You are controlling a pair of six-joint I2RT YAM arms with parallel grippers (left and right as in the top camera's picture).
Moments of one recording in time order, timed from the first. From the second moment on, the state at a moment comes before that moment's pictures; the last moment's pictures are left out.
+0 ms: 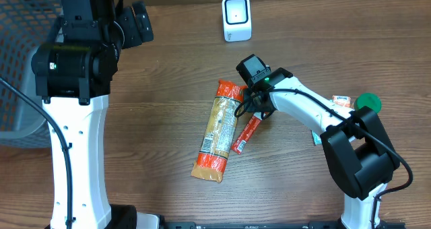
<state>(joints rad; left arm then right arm) -0.08 1.59 2.12 -1.21 -0.29 -0.23 0.58 2.02 1.42 -0.73 0.08 0.52</state>
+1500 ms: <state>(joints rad) -0.08 1.59 2.12 -1.21 -0.29 -0.23 0.43 2.00 1.32 -1.07 0.24 0.66</state>
